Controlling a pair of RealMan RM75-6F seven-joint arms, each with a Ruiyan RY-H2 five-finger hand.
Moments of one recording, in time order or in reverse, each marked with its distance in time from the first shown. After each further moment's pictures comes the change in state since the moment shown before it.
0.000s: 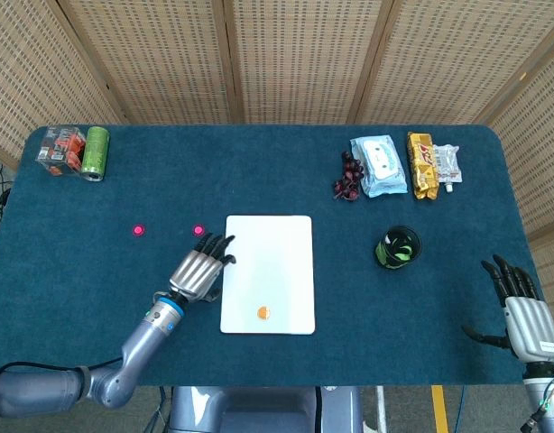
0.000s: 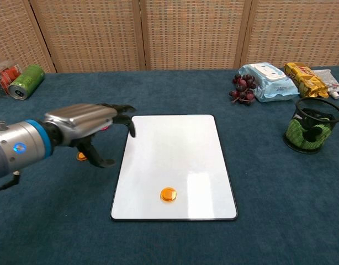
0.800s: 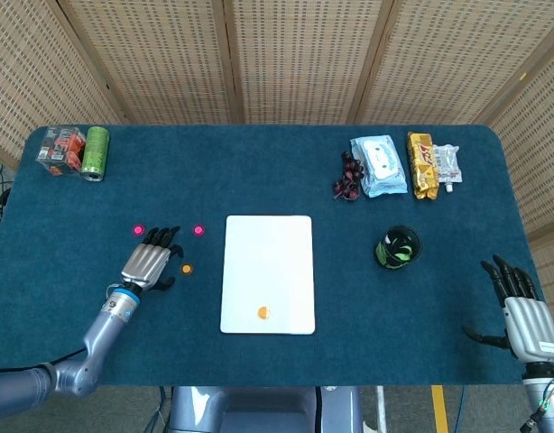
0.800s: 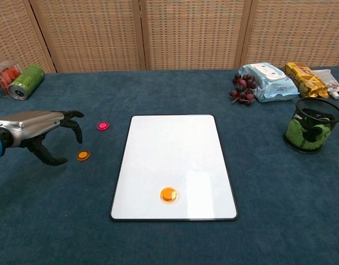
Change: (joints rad) left arm 0.081 0.049 0.031 0.197 0.014 -0.062 -0.215; right arm -0.001 0.000 -0.001 -0.004 0.002 0.000 -0.008
